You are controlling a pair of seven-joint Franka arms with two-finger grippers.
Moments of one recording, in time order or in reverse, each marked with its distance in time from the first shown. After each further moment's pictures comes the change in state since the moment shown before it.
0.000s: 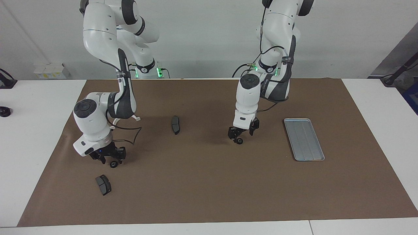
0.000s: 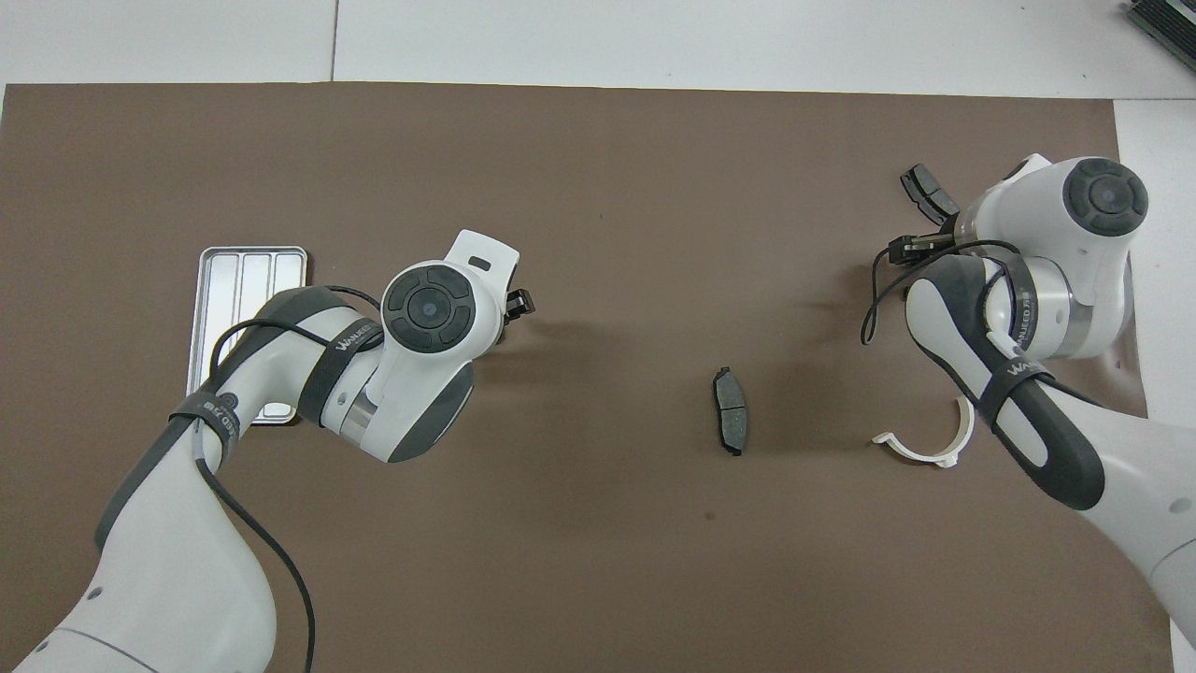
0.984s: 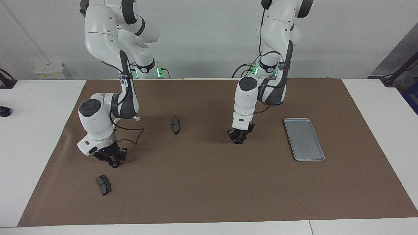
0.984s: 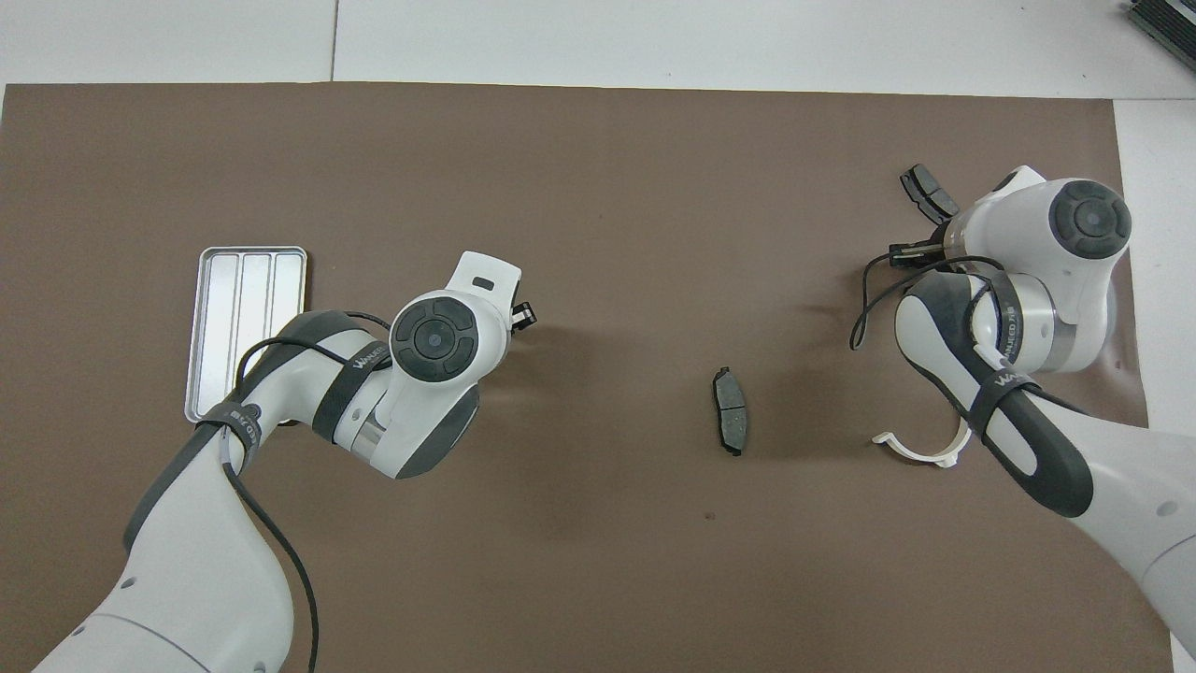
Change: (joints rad) left arm -0.009 0.008 -0.003 -0.077 0.001 0.131 -0.073; right arm -0.002 -0.008 0.009 -0.060 -0.001 0.091 0.000
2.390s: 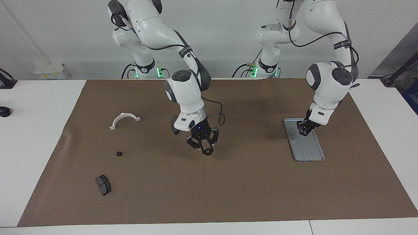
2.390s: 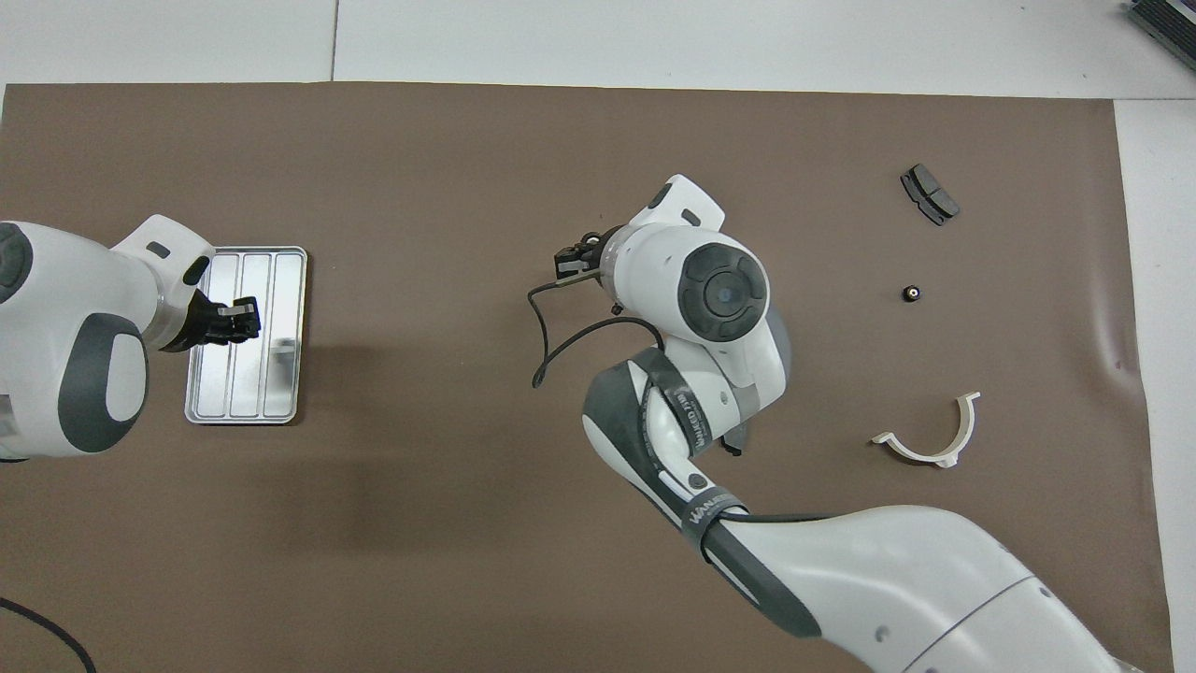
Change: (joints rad) left arm 0.487 -0.226 0.027 -0.114 -0.173 -0.235 0.855; right arm 0.462 0.065 0.158 0.206 0.054 0.146 0.391
